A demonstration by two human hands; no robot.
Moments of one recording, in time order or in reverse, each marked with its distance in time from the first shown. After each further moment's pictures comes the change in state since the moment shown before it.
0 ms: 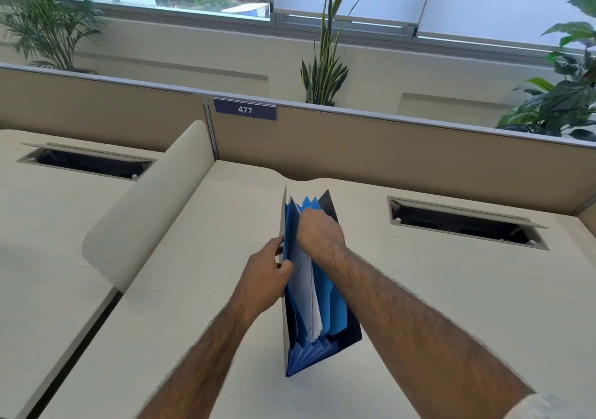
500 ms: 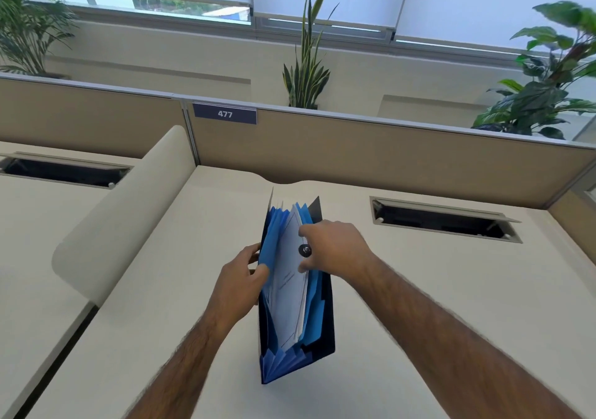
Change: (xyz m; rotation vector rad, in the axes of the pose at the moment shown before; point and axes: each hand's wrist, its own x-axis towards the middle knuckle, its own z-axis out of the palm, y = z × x) left_hand 0.000 -0.012 -0.001 0.016 0.067 -0.007; right_hand -0.028 0.066 -0.024 -0.269 0.032 -0.328
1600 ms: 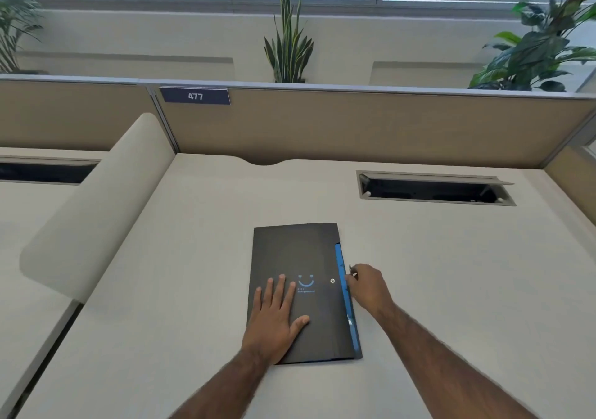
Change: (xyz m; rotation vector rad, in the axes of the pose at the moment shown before) left_hand -0.018 -0.116 0.144 0.966 -0.278 0.254; right_hand -0.072 0.096 0.188 0.791 -0.041 0.657
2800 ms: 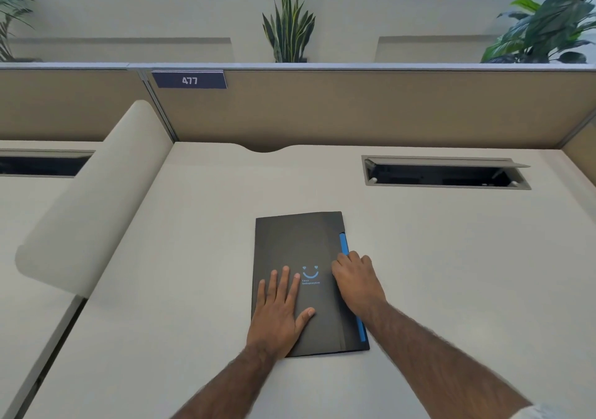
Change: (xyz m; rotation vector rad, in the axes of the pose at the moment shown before) left_hand 0.006 0.000 0.013 0.066 0.024 -0.004; right_hand 0.004 -0.002 0.038 -0.805 0.058 -0.483
